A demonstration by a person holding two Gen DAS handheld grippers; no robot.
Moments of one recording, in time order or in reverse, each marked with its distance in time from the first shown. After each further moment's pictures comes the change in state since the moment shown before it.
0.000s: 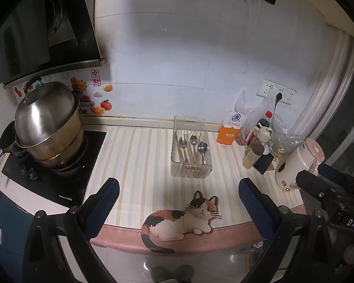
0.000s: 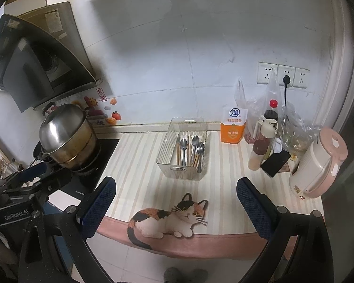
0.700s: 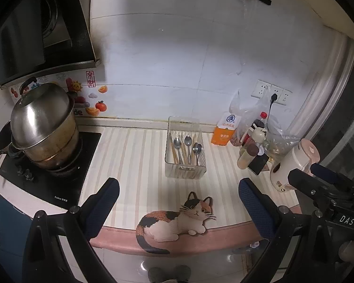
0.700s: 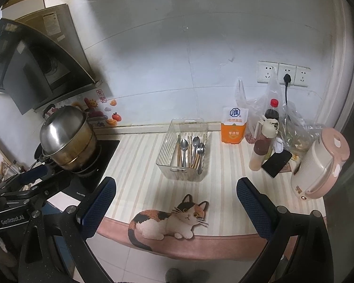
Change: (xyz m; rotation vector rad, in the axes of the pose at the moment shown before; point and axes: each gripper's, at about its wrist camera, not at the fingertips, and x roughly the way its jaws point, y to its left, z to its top) left arm -0.002 -0.006 0.003 0.003 -0.005 -0.030; right arm 0.004 -0.004 0.001 0.011 -0.001 0.003
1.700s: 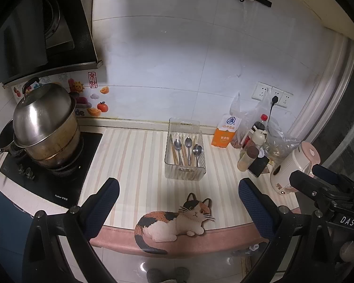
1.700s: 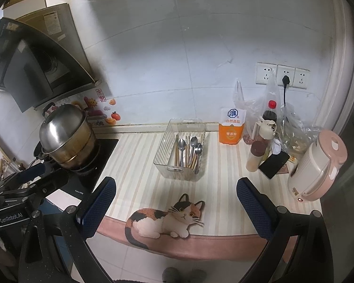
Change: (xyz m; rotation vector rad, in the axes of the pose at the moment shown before) left arm -0.003 -0.005 0.001 -0.014 -0.010 0.015; right arm -0.007 -0.009 0.002 -0.013 0.004 0.003
